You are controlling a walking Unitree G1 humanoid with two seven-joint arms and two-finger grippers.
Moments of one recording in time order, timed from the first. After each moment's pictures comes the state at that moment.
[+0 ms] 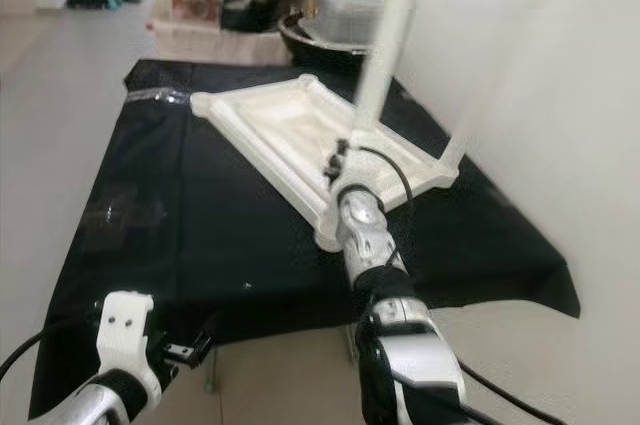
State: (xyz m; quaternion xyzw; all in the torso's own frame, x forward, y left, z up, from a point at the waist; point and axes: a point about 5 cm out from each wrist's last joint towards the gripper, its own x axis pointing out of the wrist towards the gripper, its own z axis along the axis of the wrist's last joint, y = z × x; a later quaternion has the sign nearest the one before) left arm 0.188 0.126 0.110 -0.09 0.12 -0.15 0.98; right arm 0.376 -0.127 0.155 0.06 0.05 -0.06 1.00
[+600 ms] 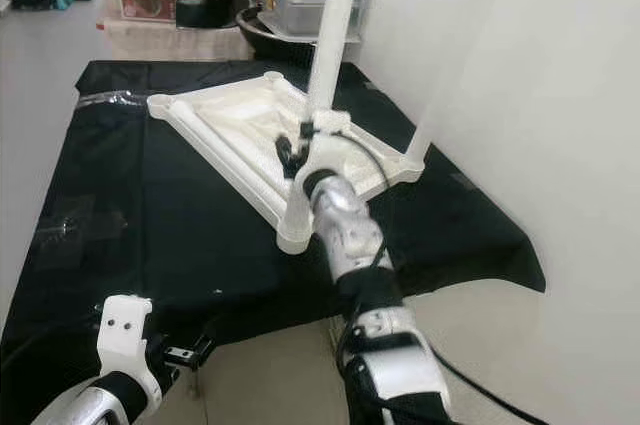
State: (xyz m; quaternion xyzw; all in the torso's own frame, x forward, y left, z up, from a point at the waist) left arm 0.187 0.125 0.110 -0.10 0.12 -0.16 0.98; right arm 0.380 -0.094 0.225 0.12 -0.04 0.24 0.96
